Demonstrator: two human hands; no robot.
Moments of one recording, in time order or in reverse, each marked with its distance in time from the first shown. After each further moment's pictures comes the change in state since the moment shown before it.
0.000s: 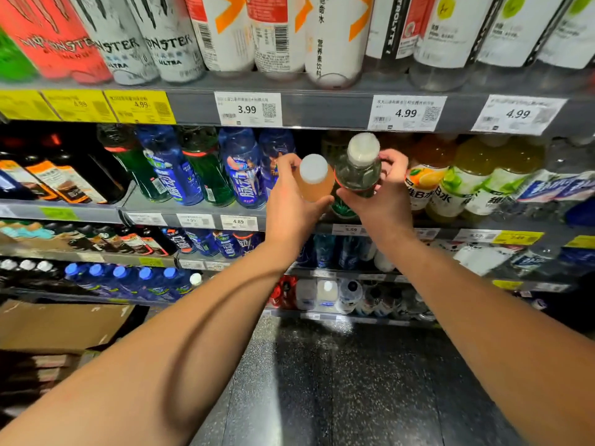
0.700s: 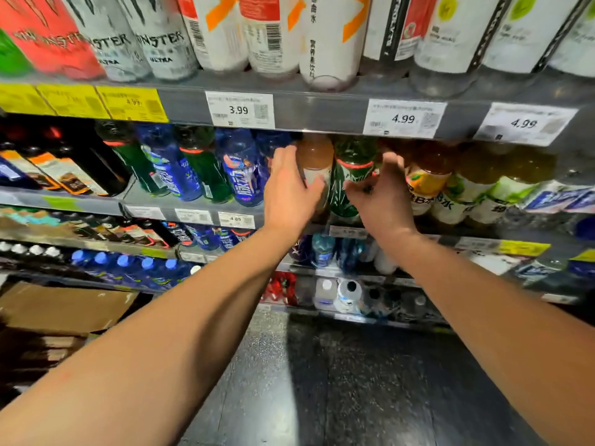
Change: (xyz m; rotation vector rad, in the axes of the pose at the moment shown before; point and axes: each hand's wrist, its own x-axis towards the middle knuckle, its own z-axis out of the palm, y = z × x) left_hand 0.022 0.013 0.010 0.212 0.074 0.083; right_hand 0.024 0.004 -0.003 -0.239 -0.066 -0.074
